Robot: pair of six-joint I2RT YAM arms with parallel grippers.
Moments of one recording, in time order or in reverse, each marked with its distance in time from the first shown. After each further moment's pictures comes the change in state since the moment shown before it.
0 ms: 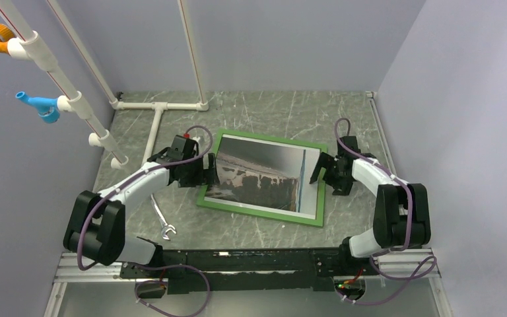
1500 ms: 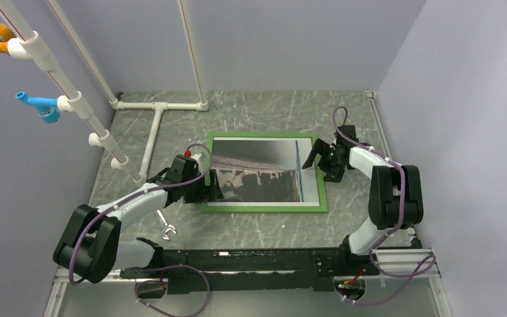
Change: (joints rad) left arm -0.064 -0.100 -0.256 0.224 0.084 -0.088; right arm -0.032 0.166 0.103 0.123 -0.214 0.035
